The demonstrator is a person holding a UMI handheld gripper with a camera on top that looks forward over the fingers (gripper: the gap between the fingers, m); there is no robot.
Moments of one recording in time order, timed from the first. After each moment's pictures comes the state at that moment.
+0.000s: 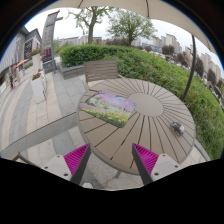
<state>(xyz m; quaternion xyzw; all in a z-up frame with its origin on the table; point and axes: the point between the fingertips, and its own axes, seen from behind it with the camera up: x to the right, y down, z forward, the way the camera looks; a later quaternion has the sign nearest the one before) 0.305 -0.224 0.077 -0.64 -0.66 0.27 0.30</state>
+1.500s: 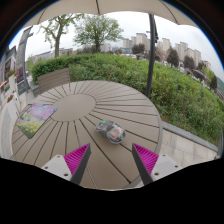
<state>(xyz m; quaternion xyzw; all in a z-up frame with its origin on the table) 0.247 0.135 0.001 -0.71 -0.54 0.26 0.37</state>
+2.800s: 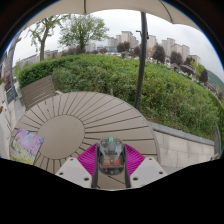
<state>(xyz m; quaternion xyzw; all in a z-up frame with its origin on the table) 0.141 0.182 0.056 -0.75 -0.48 0.21 0.39</state>
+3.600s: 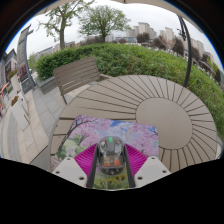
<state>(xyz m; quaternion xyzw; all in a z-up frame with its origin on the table) 0.001 -0.214 -0.017 -0.73 -0.55 0.26 0.30</state>
